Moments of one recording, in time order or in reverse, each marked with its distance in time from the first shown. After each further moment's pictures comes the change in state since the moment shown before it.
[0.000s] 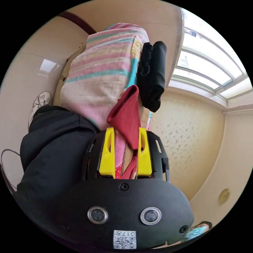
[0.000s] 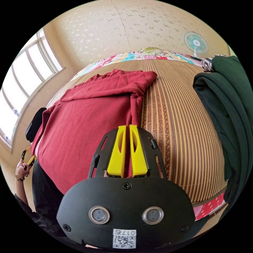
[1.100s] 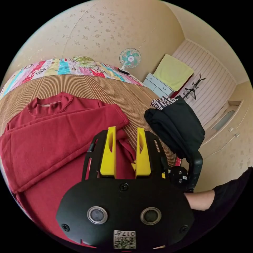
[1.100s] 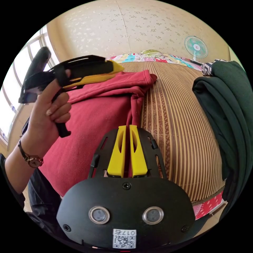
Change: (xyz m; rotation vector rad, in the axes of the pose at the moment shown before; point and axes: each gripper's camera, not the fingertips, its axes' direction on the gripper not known) left arm 0.183 0.603 0.402 -0.958 0.067 1.513; right arm -0.039 -0.024 0.015 0.018 0.045 -0.023
